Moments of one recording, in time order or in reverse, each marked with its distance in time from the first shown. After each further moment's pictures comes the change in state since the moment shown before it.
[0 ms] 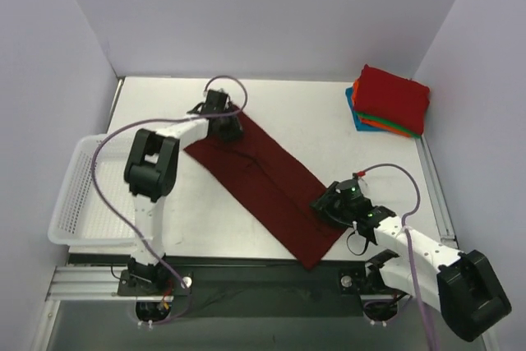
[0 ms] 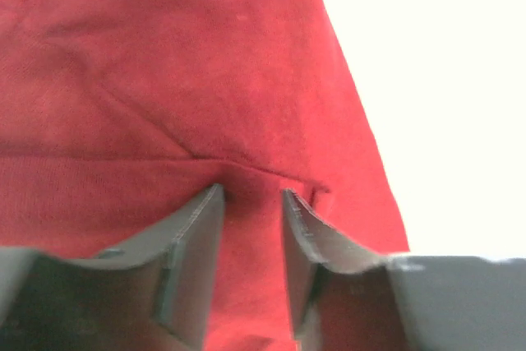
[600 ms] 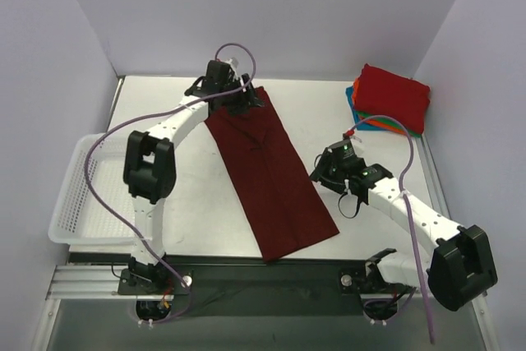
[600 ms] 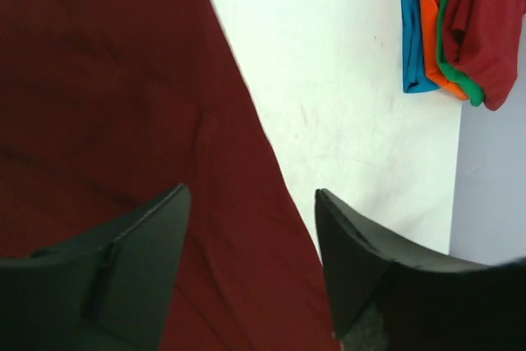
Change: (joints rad) left arm -0.018 0.146 0.517 -0.158 0.255 0.087; right arm 0.110 0.179 0.459 -0.289 0.146 -0.235
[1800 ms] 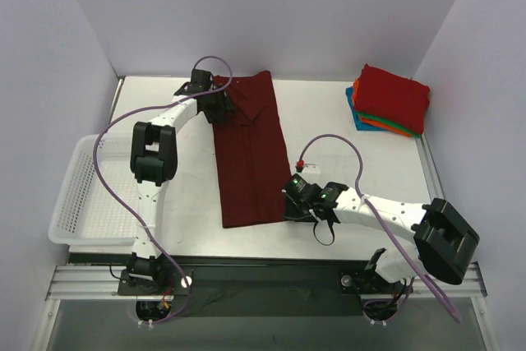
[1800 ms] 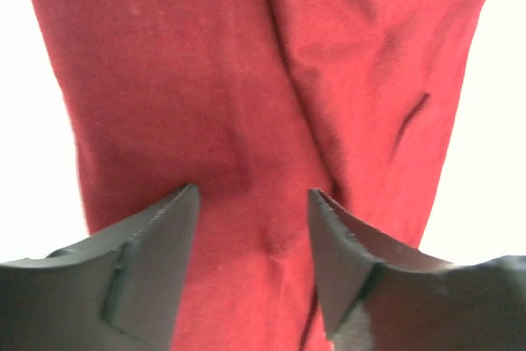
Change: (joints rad) left arm 0.153 0.176 0.024 -0.042 -0.107 -0.002; right arm 0.418 0.161 -0.036 -0.079 0.129 0.027
